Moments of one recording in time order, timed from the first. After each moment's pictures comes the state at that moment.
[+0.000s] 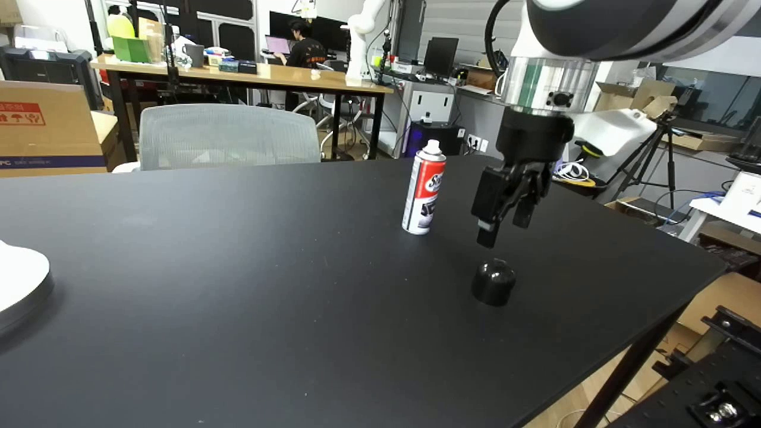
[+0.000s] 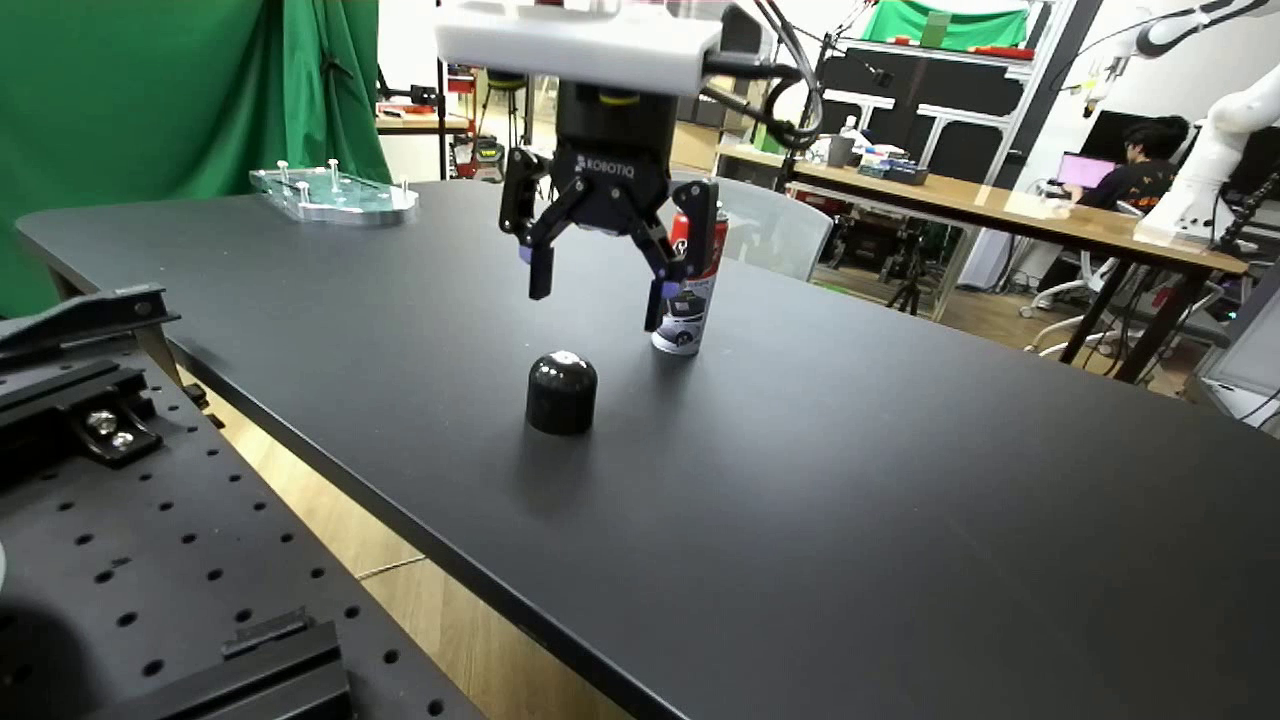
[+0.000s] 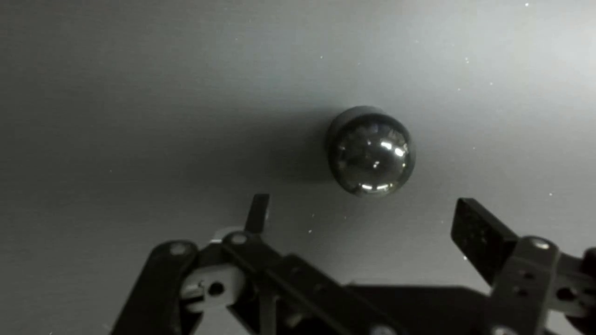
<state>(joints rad) -0.02 0.04 -0.08 -2.78 -0.12 2.80 -0.27</state>
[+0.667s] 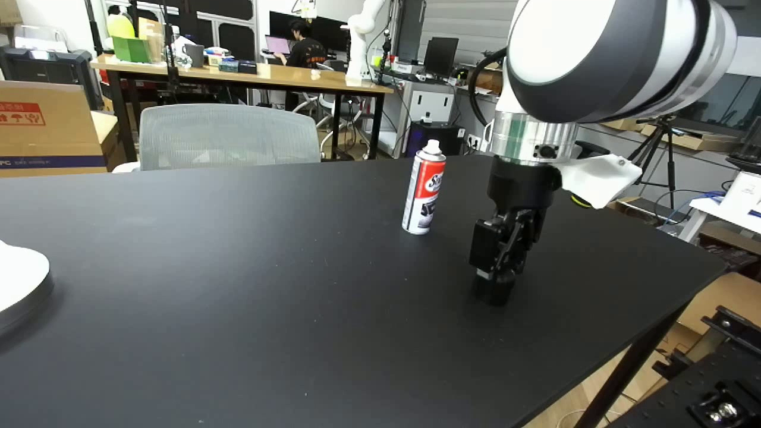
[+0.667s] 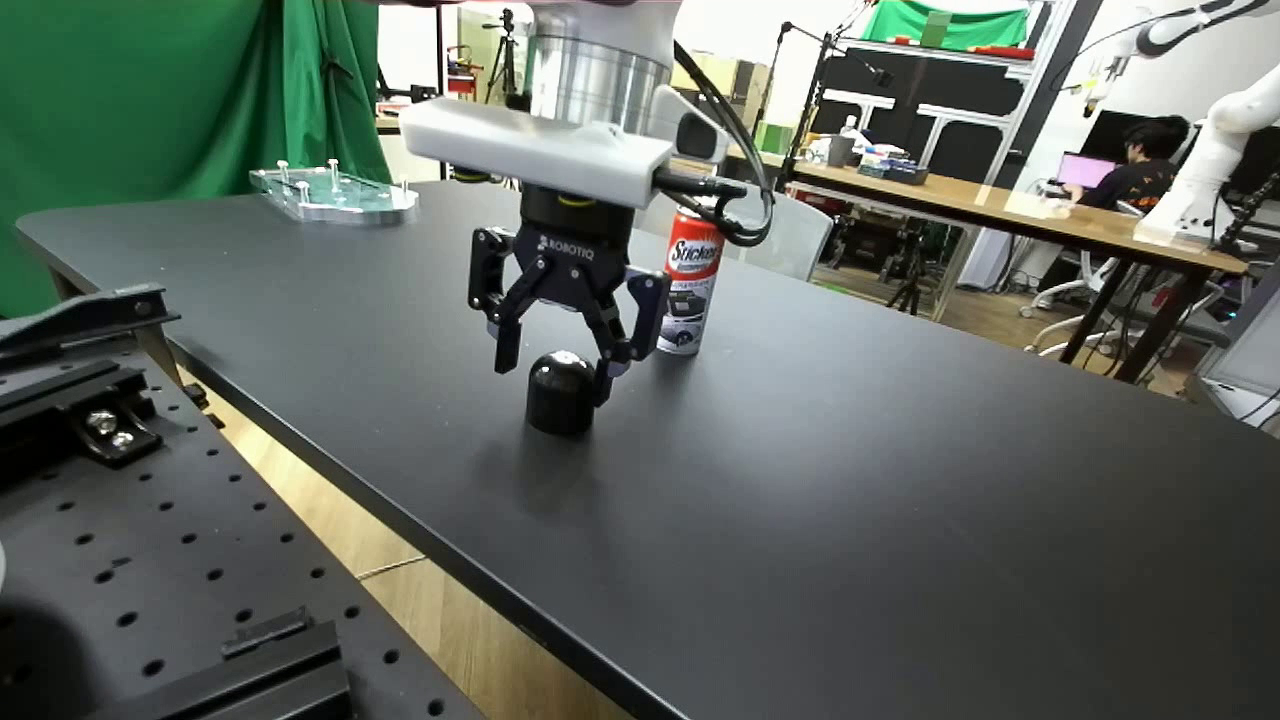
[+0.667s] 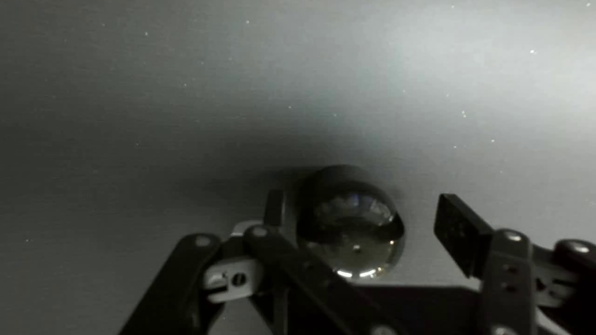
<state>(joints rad) -0.02 0.20 -0.05 -2.77 -0.11 2.86 -0.26</state>
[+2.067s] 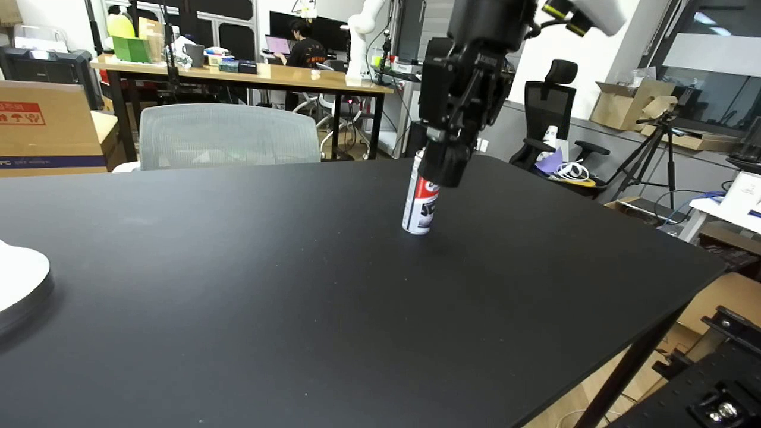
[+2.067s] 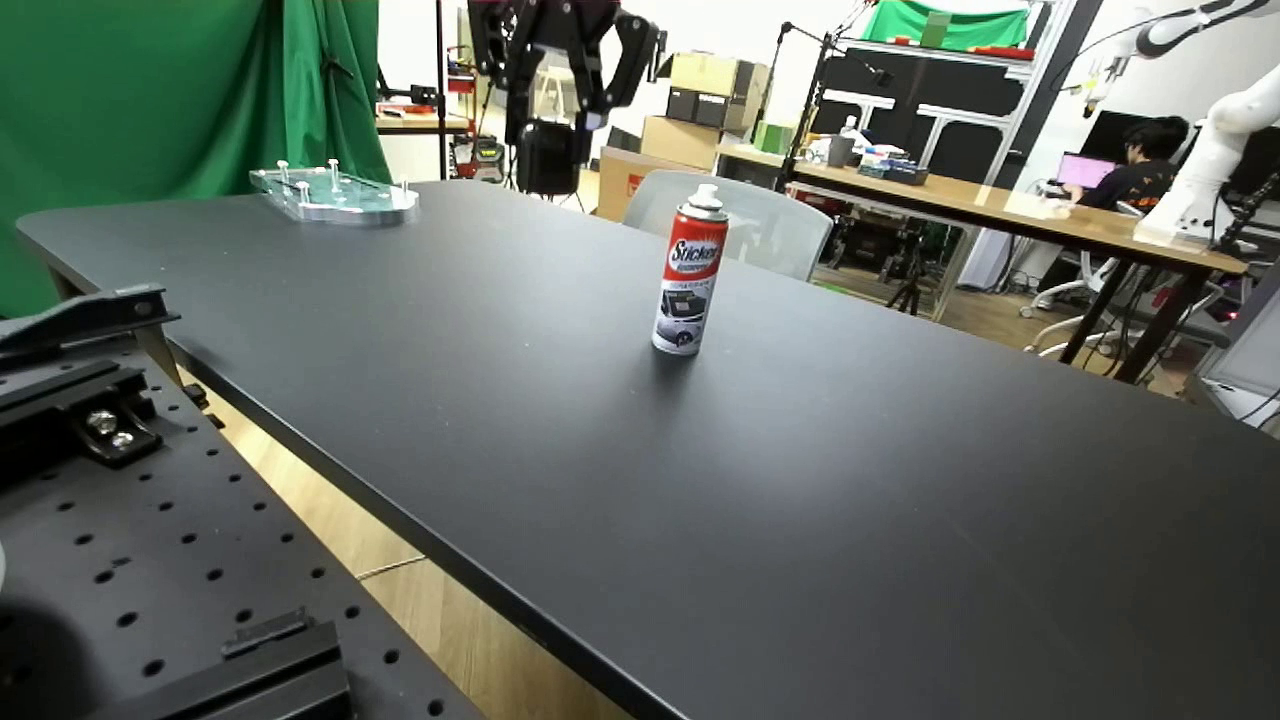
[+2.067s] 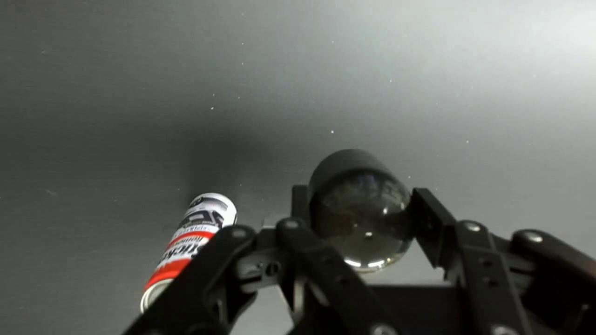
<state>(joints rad) 0.06 -0.22 0.05 -2.67 0.12 2.48 -0.30</state>
